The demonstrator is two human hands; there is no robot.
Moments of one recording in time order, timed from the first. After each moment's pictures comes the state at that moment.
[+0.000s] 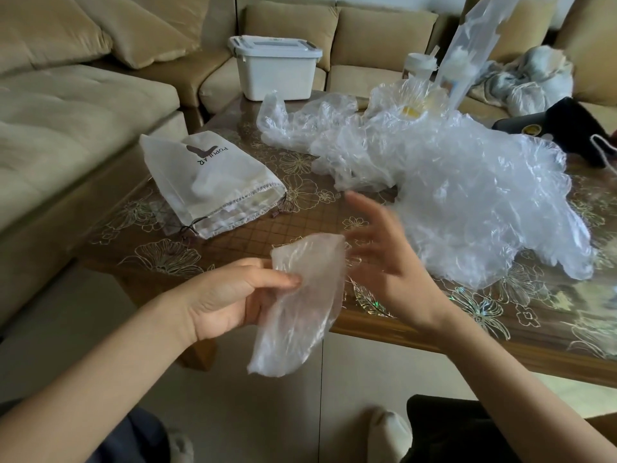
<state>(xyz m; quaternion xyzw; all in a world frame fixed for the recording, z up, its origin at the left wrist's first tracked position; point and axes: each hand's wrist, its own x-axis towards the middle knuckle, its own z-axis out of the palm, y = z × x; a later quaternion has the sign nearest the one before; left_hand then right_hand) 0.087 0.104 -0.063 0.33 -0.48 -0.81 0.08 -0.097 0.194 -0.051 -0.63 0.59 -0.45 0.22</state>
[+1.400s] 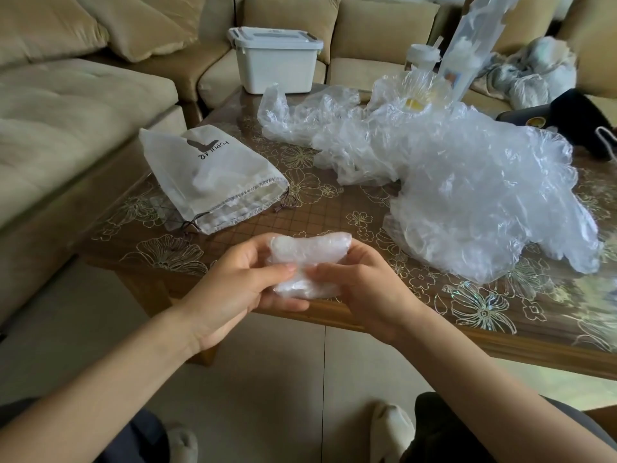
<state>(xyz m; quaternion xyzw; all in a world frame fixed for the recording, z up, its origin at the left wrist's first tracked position) 0.091 0.121 -0.059 0.31 -0.52 -0.75 0.26 -0.063 0.181 -0.069 -0.36 0.50 -0.56 0.55</state>
